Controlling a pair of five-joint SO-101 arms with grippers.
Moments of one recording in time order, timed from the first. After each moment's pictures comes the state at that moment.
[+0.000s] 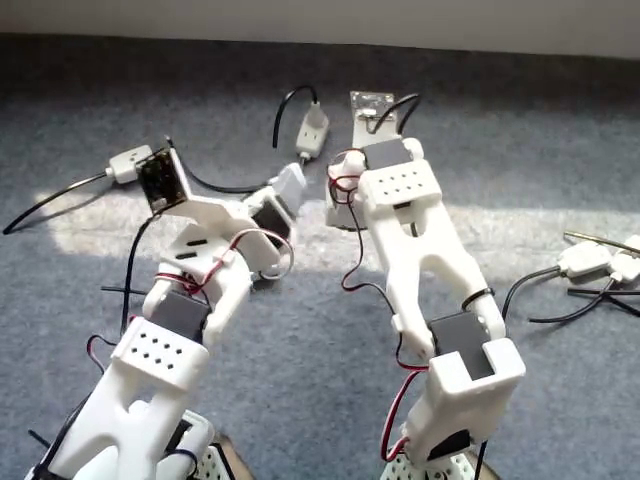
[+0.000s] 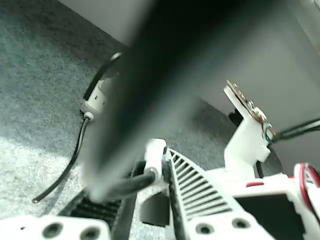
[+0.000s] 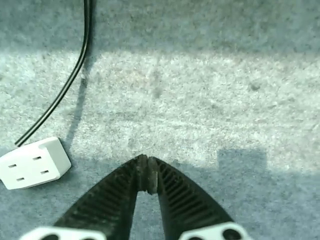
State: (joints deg) left arm 16.0 -49.6 60.0 15.3 46.9; right arm -19.0 11.8 -4.4 77.0 -15.8
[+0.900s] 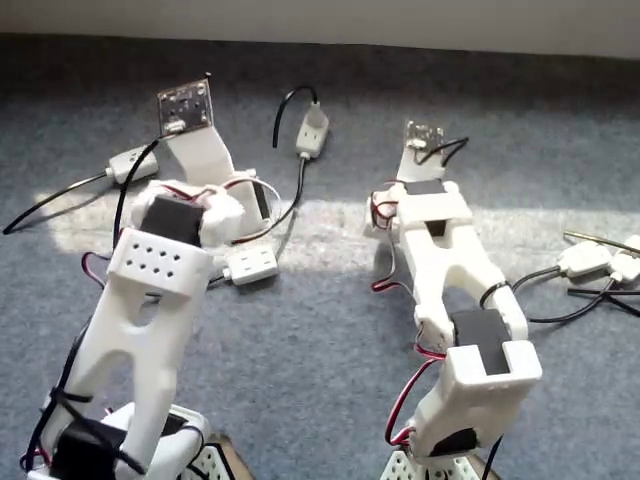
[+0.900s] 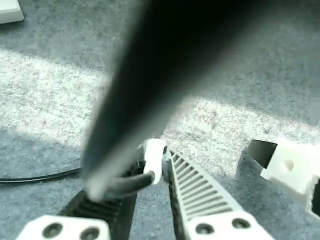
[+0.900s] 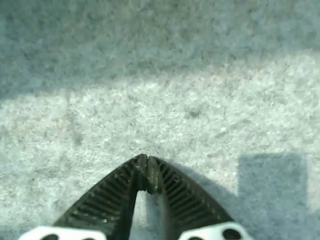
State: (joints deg) left arm 9.5 -25.0 22.3 66.7 31.3; right arm -10.0 11.8 16.9 49.2 -15.9
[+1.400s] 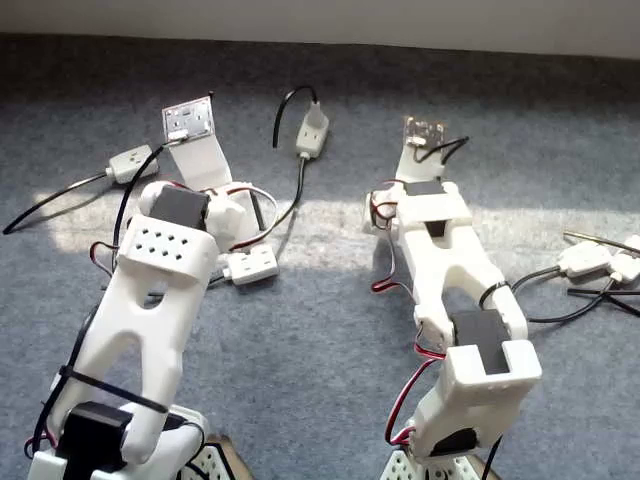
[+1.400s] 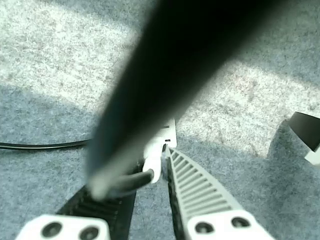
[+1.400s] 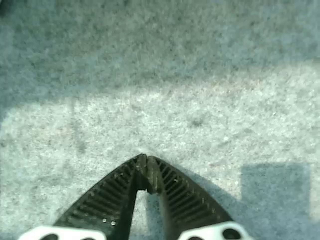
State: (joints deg) left arm 8.4 -19.9 23.9 70.4 31.3; right arm -10.1 11.8 17.3 46.9 -15.9
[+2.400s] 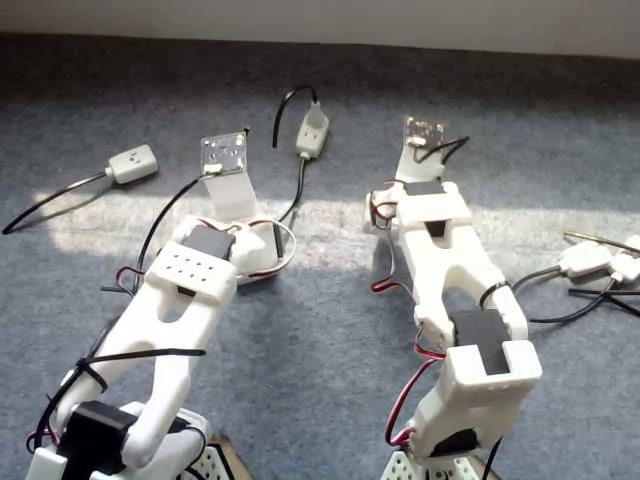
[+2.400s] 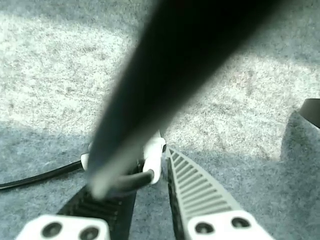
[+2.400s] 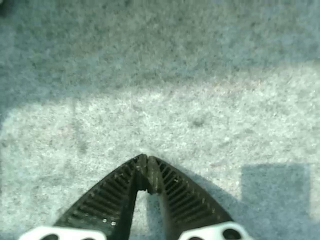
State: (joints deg) left arm 12.8 -19.7 42.2 46.9 27.7; right arm -10.1 11.8 17.3 46.9 -15.9
